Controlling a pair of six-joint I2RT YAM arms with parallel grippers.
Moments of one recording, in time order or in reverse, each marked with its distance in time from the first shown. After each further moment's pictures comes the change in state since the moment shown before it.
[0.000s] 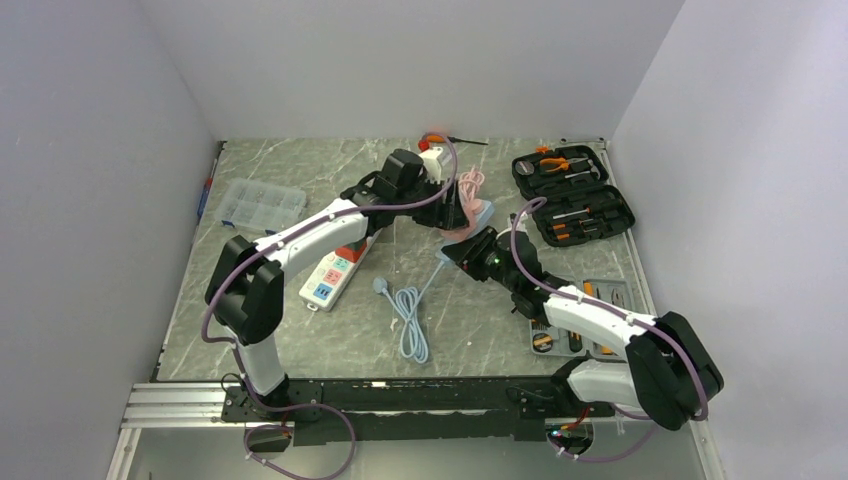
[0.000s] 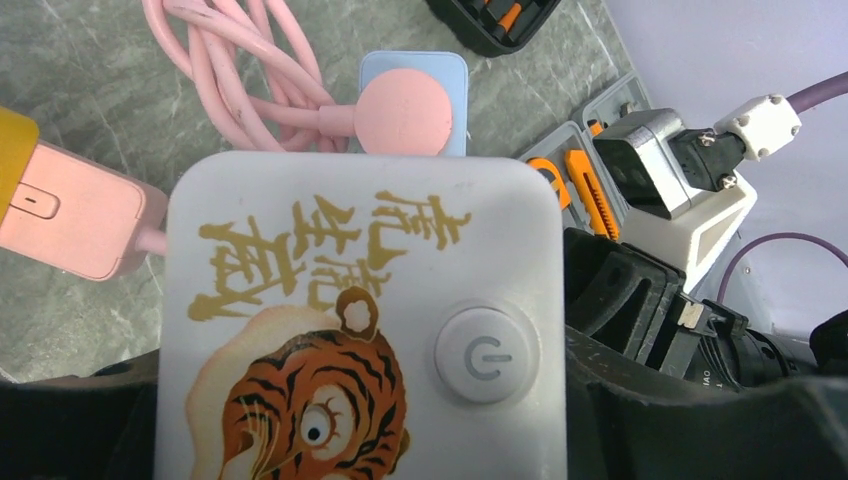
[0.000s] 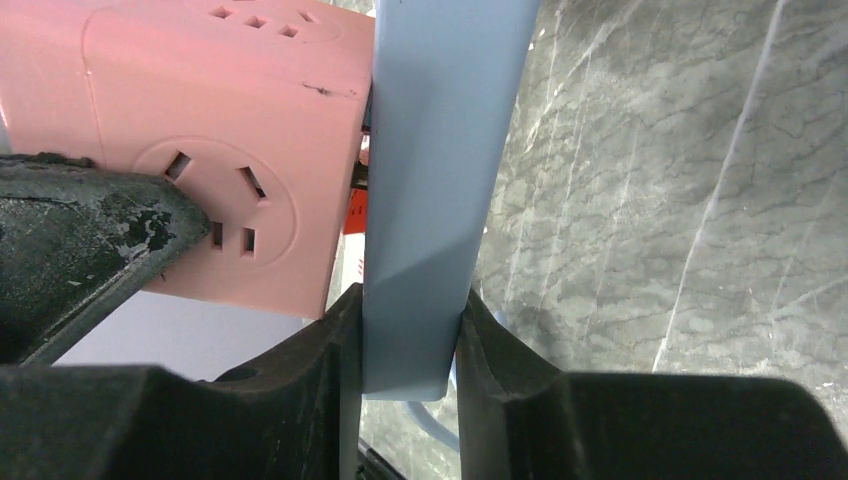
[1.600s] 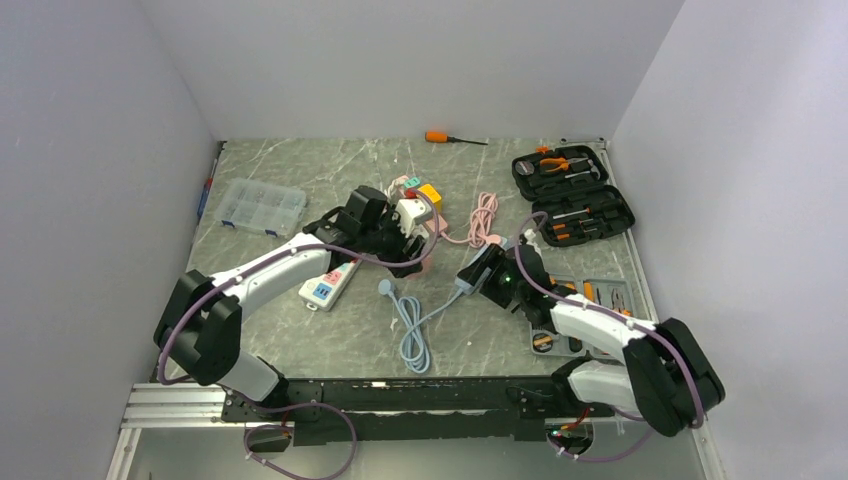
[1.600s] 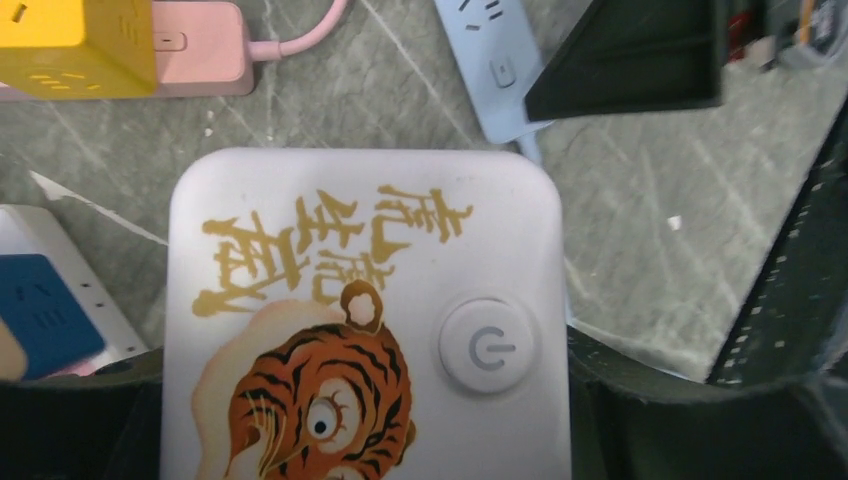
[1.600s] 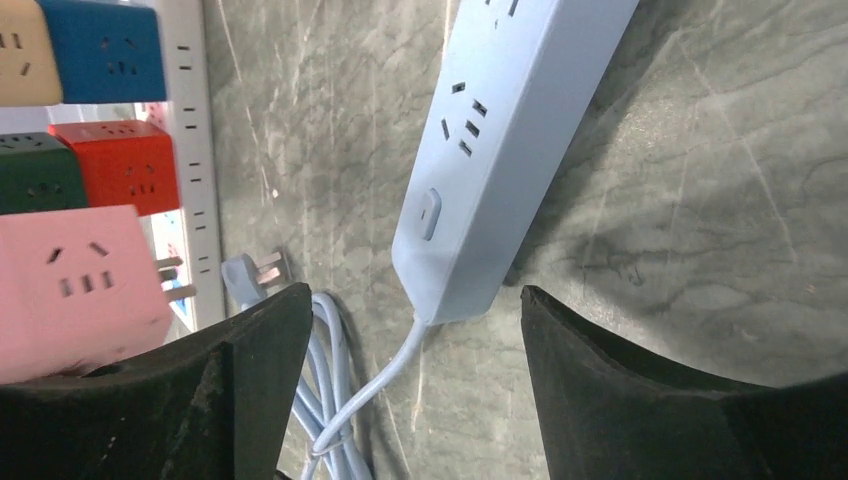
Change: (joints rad) left arm 0.046 -0.287 -0.406 -0.043 0.082 0.567; right arm -0.090 -0.010 -0.112 -0.167 -0.016 -0.145
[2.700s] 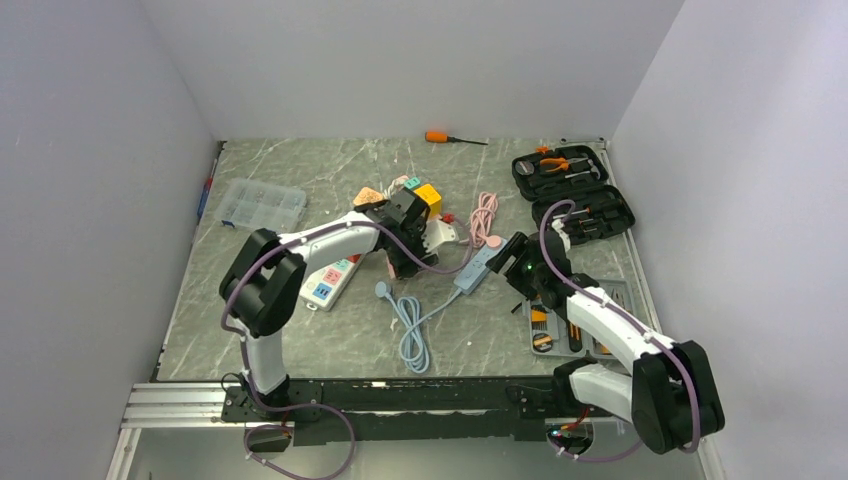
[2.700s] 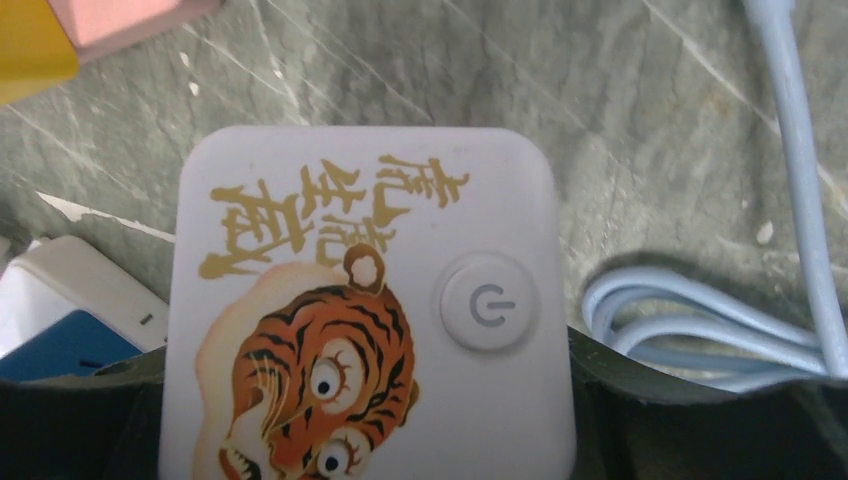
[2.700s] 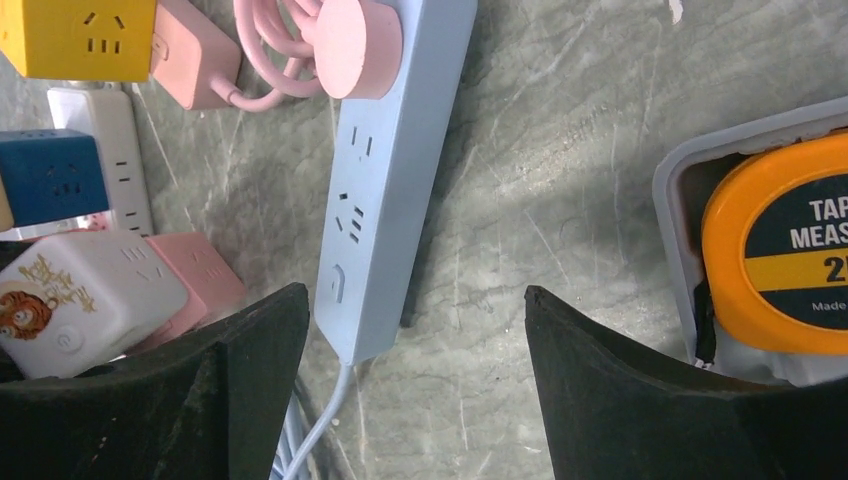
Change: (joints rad) left arm -0.066 0.343 0.246 -0.282 -0.264 0.426; right arm -0.189 -0.121 0.104 -0.312 0.057 -0.124
